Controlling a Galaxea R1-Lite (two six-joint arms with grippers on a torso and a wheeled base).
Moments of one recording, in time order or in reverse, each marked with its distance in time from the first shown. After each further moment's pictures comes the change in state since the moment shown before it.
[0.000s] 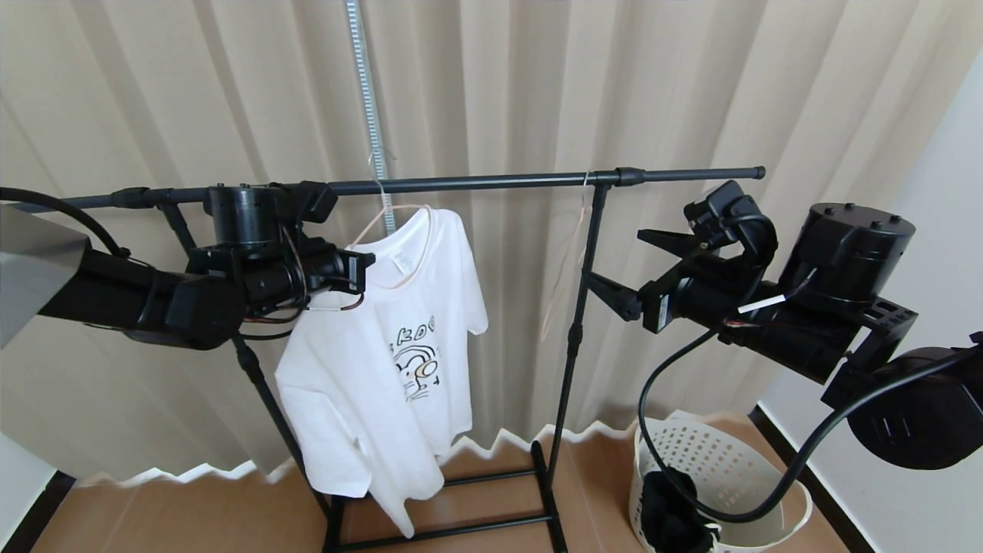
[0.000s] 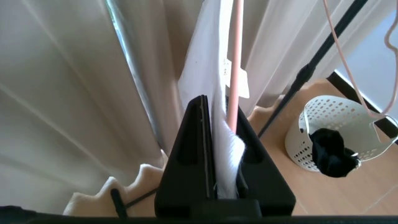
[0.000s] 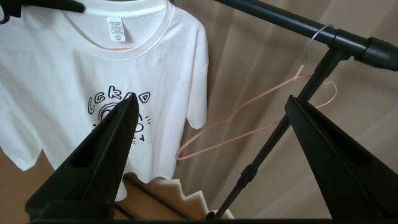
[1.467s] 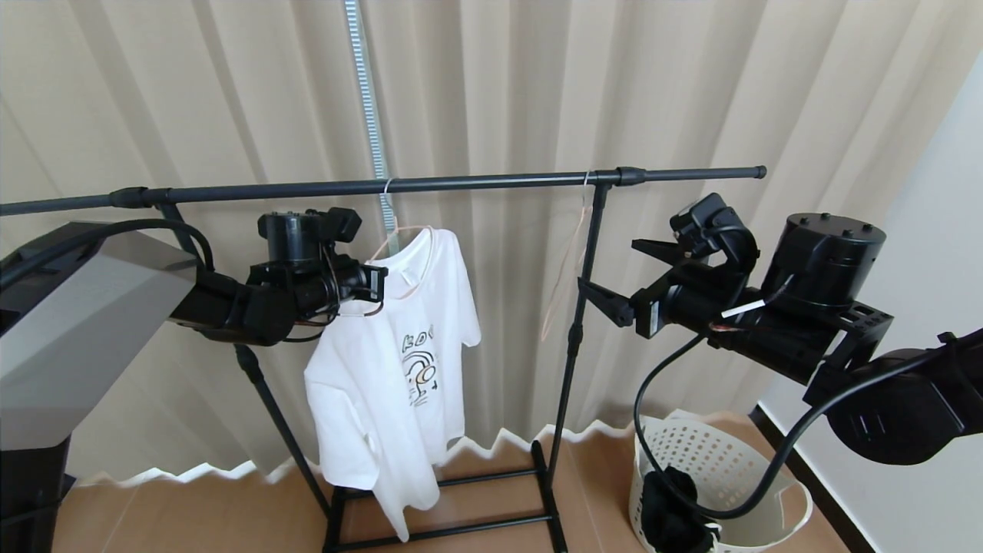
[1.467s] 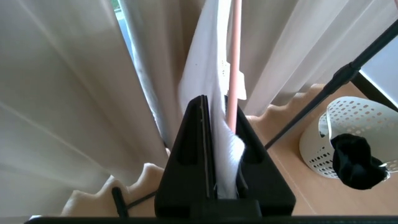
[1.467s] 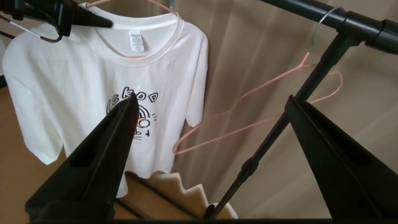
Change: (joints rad) left arm 0.012 0.239 -0.208 0.001 0.033 -0.002; right arm -0.009 0.046 -0.011 -0.003 -0.002 -0.003
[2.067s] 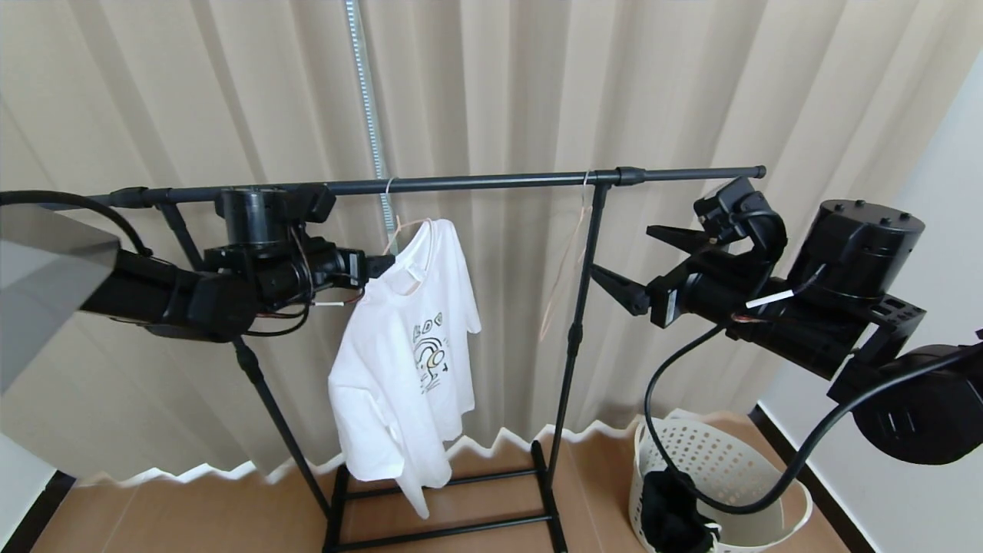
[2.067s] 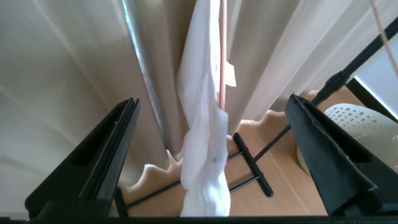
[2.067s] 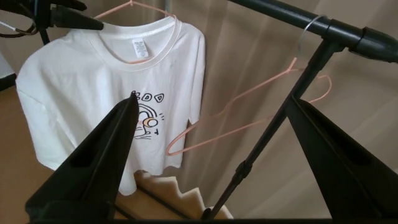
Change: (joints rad) left arm 0.006 -0.199 0.159 0.001 0.021 -0.028; right arm -0.018 -0.059 0.016 -0.002 0.007 0.002
